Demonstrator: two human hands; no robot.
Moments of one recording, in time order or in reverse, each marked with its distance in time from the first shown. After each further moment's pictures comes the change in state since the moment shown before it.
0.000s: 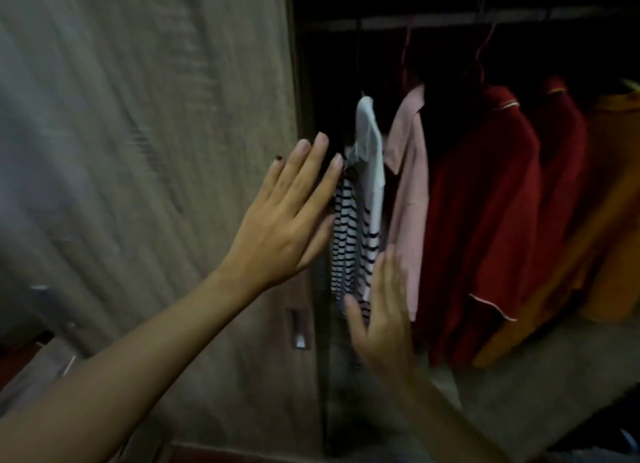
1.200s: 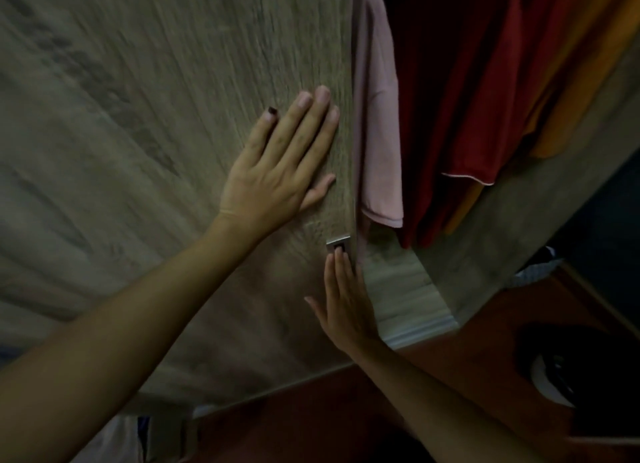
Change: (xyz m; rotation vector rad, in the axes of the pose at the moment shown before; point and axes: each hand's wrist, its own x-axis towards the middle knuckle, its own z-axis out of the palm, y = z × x) left_hand -0.032 -0.003 0.109 0.223 0.181 0.321; right_hand -0.128 -0.006 0.108 -0.406 -0.452 0.387
